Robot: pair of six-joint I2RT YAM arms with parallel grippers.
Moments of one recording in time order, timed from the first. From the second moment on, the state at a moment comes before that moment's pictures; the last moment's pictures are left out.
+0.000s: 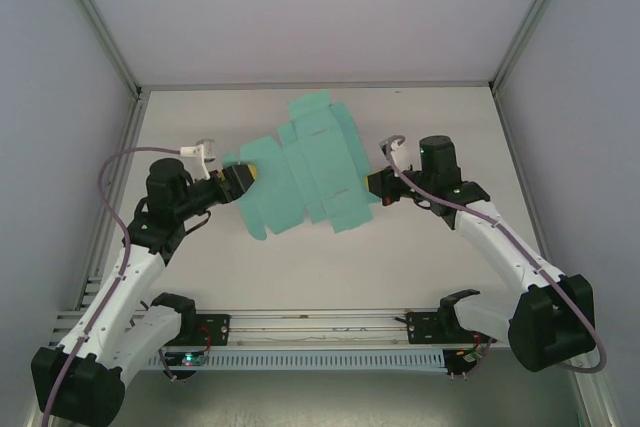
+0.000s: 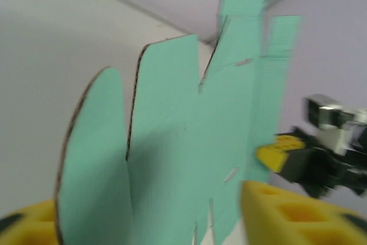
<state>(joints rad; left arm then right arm) -0.18 0.84 0.66 -0.20 0.55 -0.67 0.30 1.17 0.81 -0.32 -0.59 0.03</state>
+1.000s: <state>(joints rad) -0.20 1.52 1.16 -0.49 0.54 -0.59 0.72 1.63 0.86 0.15 0.30 -0.90</state>
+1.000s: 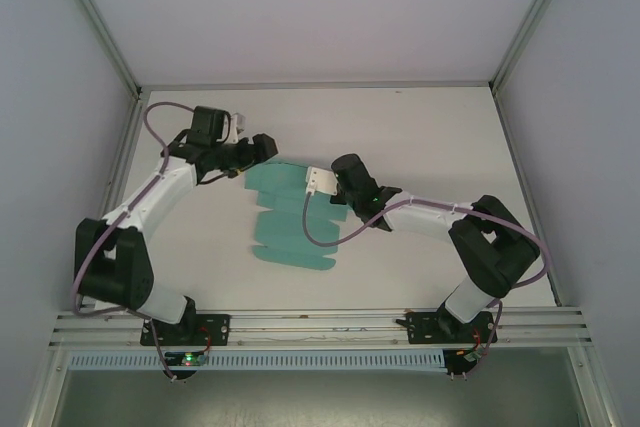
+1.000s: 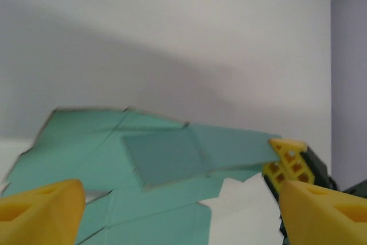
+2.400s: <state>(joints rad) -0.30 1.62 1.06 -0.14 0.57 -0.89 0.77 1.62 0.81 0.22 0.34 -0.84</state>
